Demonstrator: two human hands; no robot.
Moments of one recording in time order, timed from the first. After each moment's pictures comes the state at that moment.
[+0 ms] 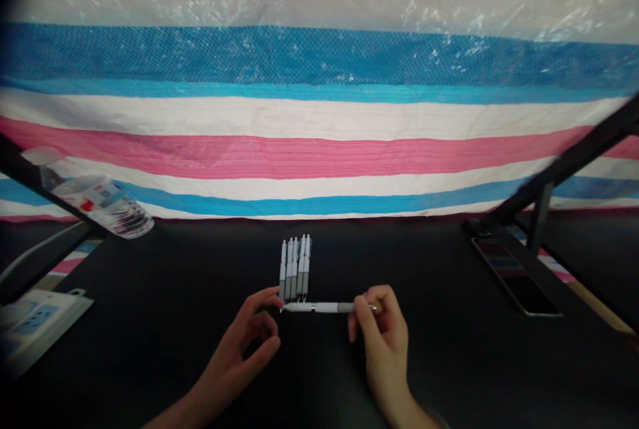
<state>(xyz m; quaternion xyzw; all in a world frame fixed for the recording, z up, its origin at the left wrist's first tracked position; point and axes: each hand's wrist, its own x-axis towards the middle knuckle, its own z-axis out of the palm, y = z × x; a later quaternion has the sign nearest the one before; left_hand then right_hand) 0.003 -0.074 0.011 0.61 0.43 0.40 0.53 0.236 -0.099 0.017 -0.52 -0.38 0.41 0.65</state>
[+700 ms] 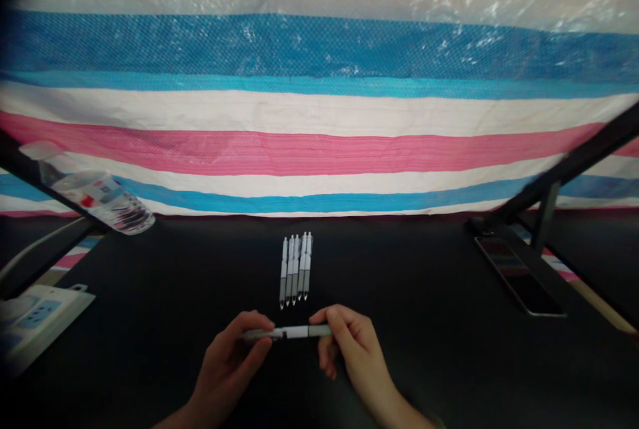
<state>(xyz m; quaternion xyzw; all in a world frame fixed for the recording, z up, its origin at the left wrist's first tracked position) 0.001 -0.085 0.017 0.61 0.48 0.43 0.45 0.217 -0.100 0.014 -0.48 -0.37 0.65 0.46</state>
